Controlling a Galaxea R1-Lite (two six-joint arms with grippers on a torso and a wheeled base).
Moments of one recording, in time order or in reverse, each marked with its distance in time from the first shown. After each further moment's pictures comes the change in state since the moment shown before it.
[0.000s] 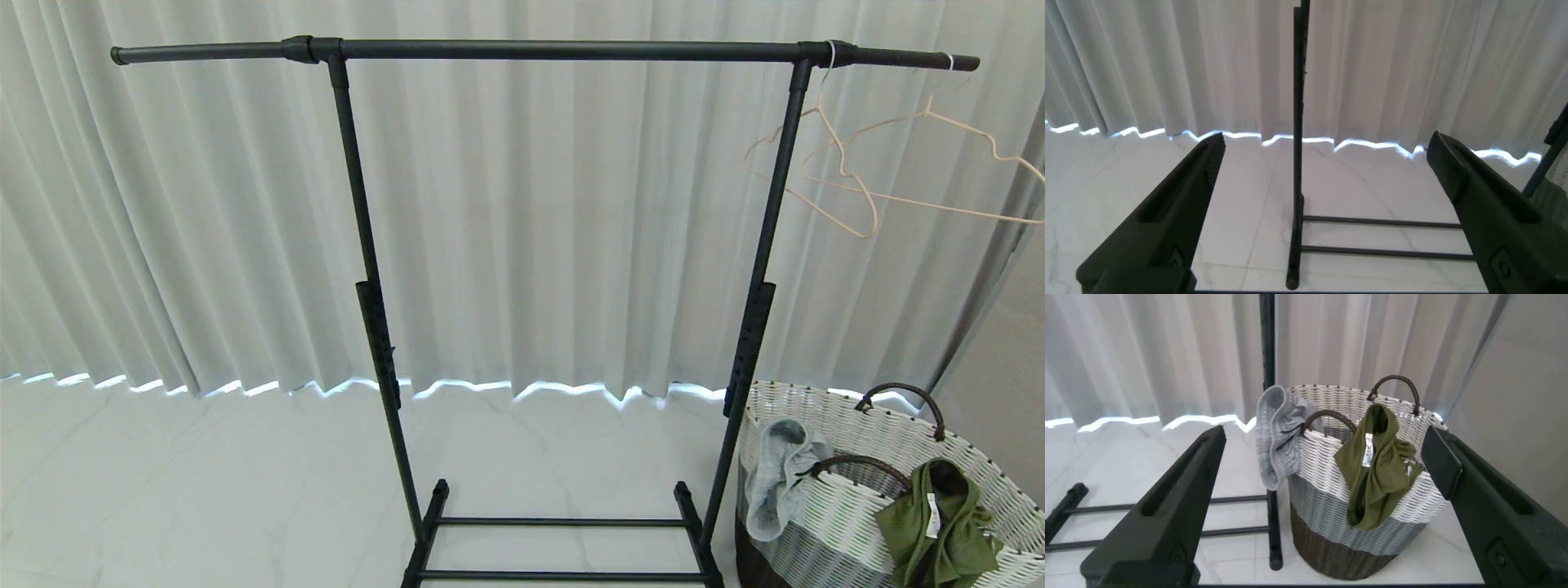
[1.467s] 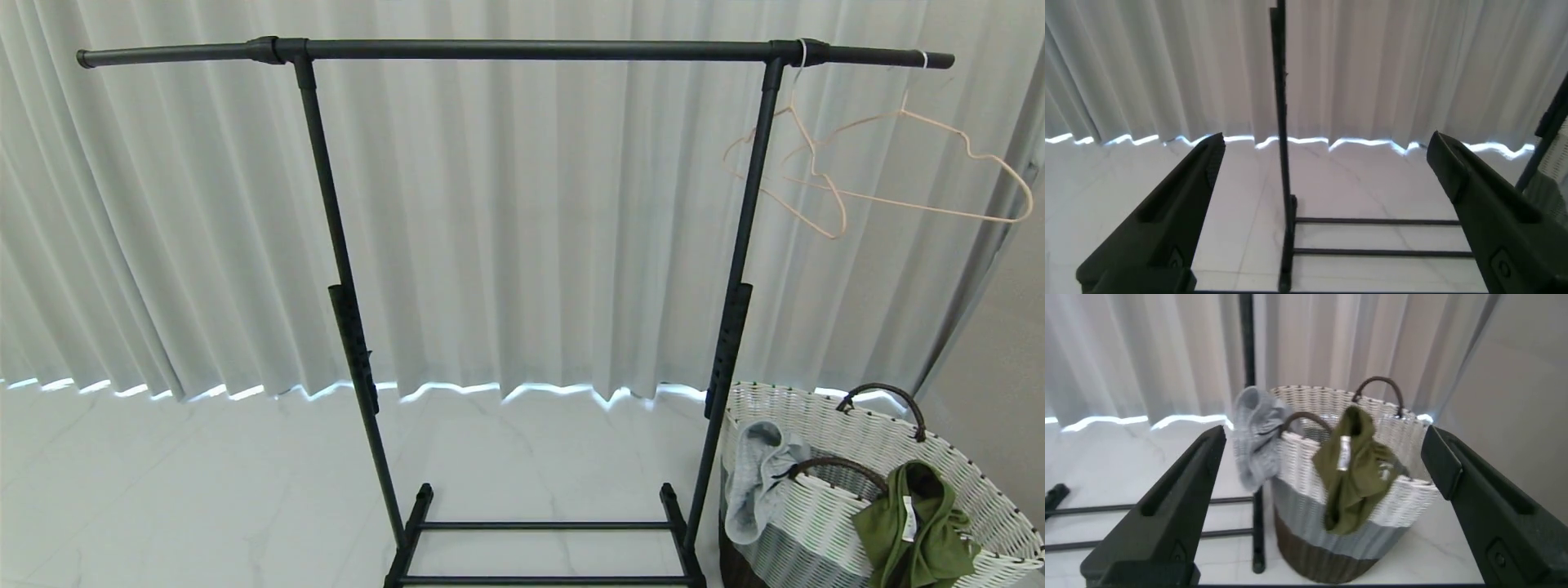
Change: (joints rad) left arm 0.000 0.000 0.000 0.001 -0.005 0.035; right arm 0.001 0.000 0.000 0.000 0.005 -0.014
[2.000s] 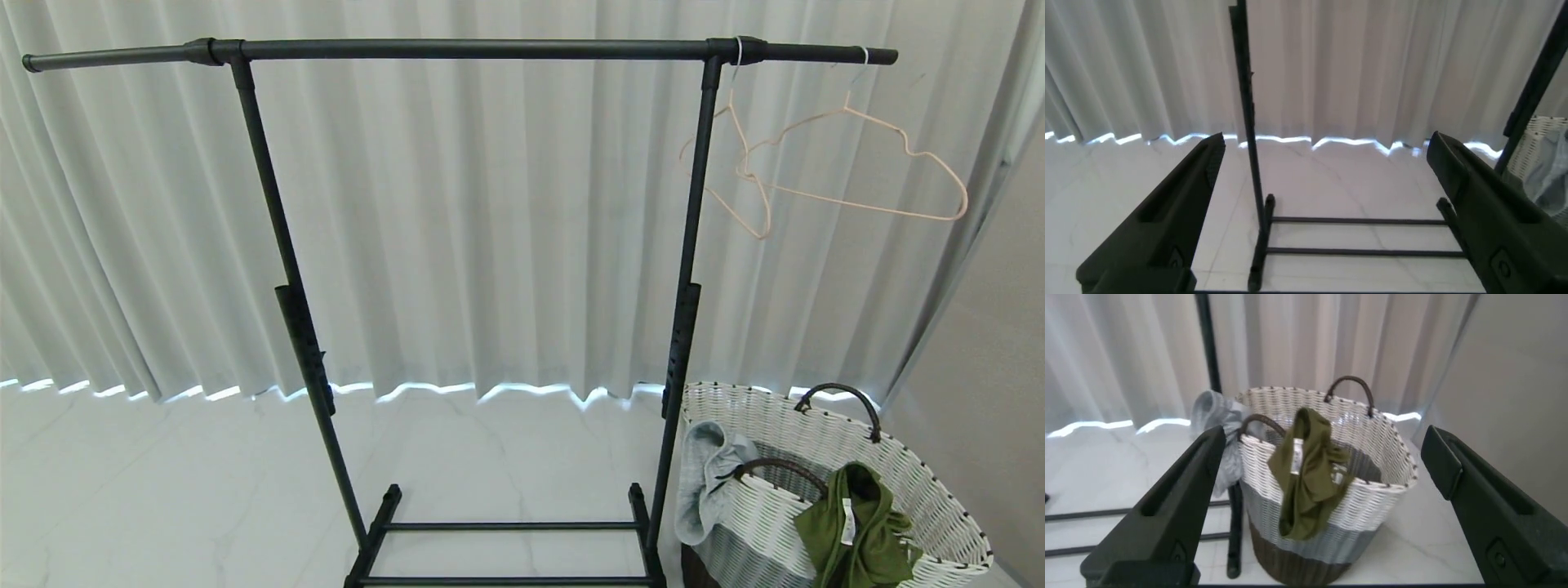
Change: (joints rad) left arm -0.001 0.000 0.000 0.000 -0.001 -0.006; right arm 0.000 0.000 0.000 0.000 -0.001 0.024
